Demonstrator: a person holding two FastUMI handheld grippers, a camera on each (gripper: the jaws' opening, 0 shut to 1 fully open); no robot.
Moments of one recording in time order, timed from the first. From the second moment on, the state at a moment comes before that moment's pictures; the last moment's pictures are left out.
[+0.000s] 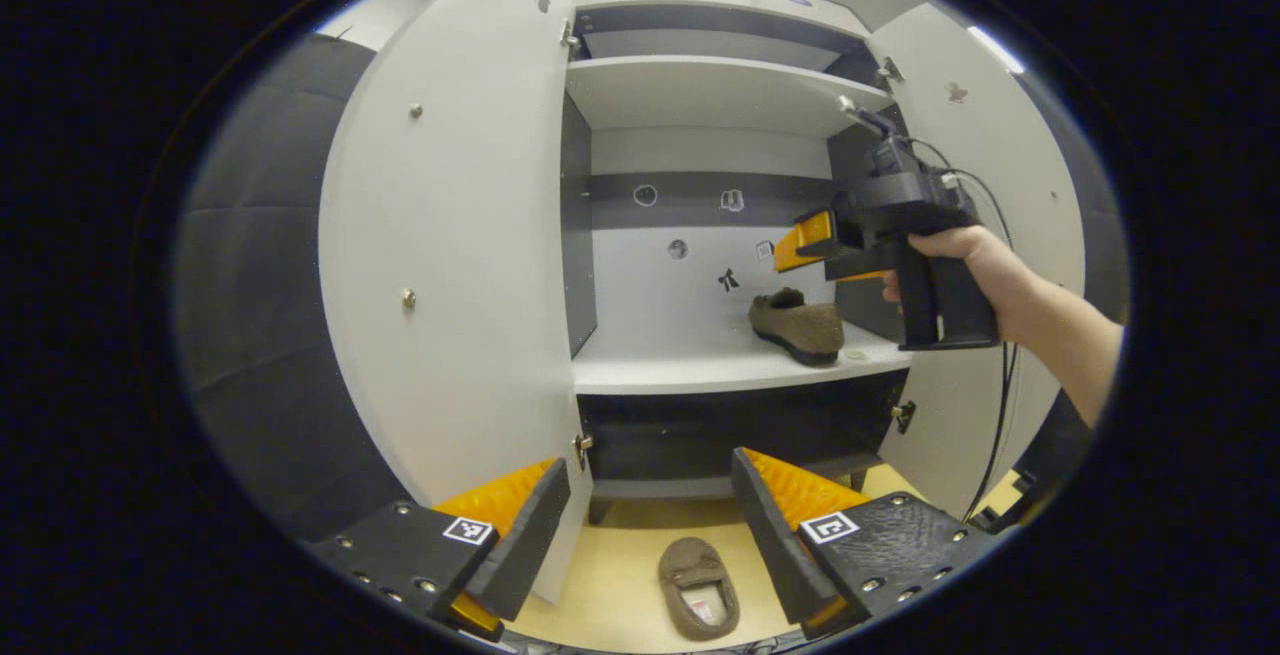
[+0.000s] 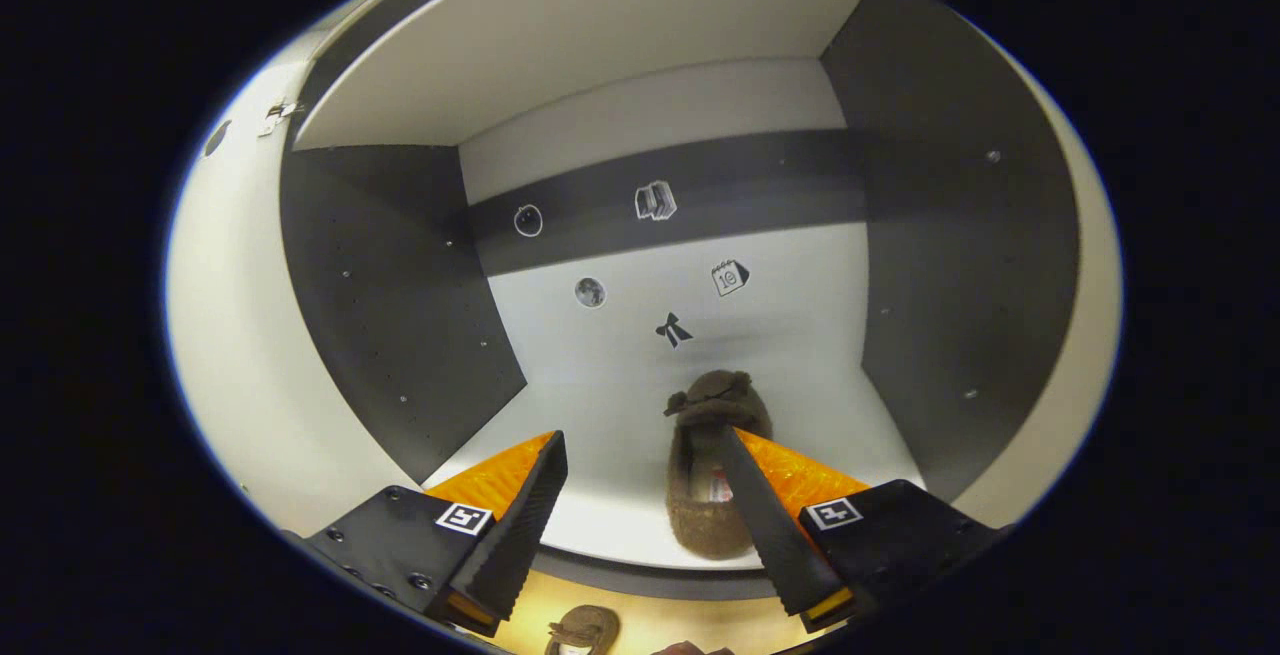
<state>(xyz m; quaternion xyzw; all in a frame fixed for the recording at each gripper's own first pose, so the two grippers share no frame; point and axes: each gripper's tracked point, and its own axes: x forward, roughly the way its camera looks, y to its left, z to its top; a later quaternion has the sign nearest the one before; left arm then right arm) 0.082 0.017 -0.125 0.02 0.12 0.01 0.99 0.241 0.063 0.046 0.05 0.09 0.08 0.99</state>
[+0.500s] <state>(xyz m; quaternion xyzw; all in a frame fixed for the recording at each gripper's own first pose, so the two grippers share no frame) 0.090 0.026 -0.235 0.00 0.24 -0.03 0.97 0.119 0.036 0.022 0.04 0.04 0.02 1.00</state>
